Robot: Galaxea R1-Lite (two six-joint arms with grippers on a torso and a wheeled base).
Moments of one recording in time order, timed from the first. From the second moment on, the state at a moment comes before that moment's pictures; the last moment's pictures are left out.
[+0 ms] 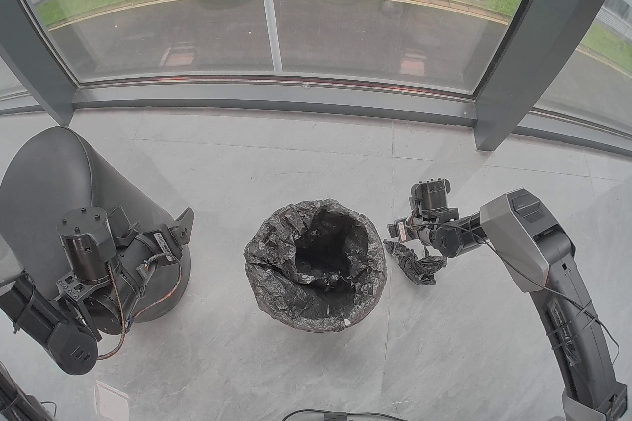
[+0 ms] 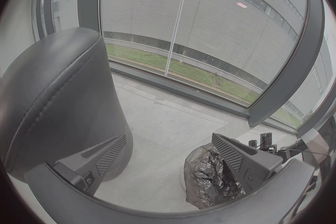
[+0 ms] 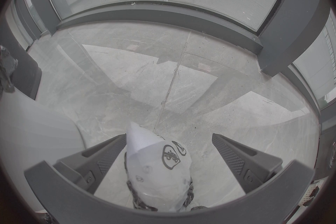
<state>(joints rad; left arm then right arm) -0.35 1.78 -0.34 -1.25 0.33 -0.33 0.28 2.80 -1.90 -0.33 -0.19 -0.07</state>
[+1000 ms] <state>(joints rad) -0.35 1.84 -0.31 -1.42 0.33 -0.30 0.28 2.82 -1.95 -0.32 -0.26 -0.05</state>
